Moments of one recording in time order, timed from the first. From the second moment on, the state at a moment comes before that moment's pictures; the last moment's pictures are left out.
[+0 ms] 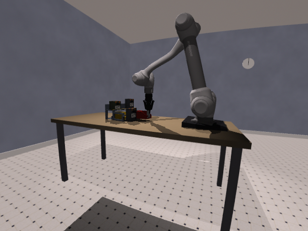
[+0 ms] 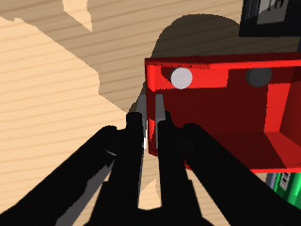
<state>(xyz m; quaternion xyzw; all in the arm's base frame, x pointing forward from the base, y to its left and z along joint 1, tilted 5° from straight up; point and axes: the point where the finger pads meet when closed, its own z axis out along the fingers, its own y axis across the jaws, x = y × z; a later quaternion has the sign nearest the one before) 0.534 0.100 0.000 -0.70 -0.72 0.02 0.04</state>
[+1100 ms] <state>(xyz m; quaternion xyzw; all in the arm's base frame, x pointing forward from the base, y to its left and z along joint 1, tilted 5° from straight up) 0.533 0.100 -0.016 -0.70 -0.72 0.02 0.04</state>
